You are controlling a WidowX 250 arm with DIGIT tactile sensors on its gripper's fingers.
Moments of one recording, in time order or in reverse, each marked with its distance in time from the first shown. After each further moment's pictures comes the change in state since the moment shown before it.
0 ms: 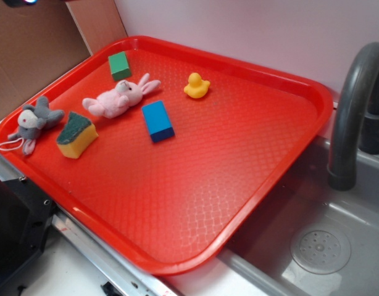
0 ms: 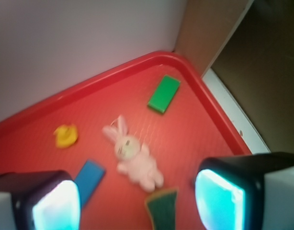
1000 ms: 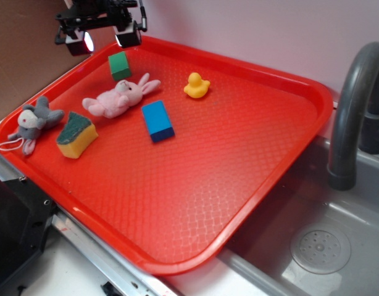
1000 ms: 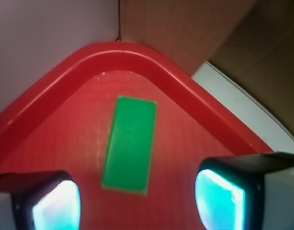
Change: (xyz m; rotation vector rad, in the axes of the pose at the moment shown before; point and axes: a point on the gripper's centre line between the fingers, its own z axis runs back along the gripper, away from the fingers) arm 0.056 0.034 -0.135 0.161 0.062 0.291
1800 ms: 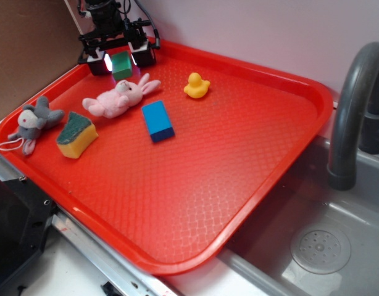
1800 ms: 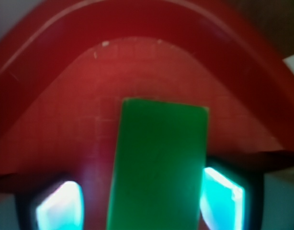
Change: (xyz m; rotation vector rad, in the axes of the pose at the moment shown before) arm 0.010 -0.012 -0.047 -0.081 0.211 -0.033
